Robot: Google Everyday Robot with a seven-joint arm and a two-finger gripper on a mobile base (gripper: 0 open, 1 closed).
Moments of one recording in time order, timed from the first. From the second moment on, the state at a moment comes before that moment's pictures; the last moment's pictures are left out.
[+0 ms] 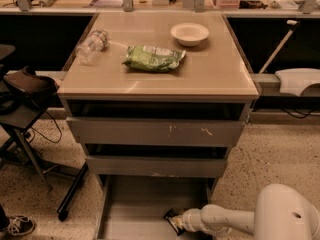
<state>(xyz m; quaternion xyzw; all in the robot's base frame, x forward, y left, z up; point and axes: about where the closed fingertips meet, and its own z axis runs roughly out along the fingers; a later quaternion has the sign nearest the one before) 0.491 -0.085 0.120 -0.25 0.91 0.24 0.23</state>
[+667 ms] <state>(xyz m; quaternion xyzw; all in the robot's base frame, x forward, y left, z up) 0.580 -0.132 0.271 -0.22 0.88 0.26 0.32</state>
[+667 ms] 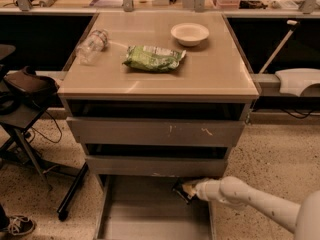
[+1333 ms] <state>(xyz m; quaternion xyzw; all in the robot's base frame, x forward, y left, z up) 0.593 -0.147 0.305 -0.22 0.88 0.26 0.34</state>
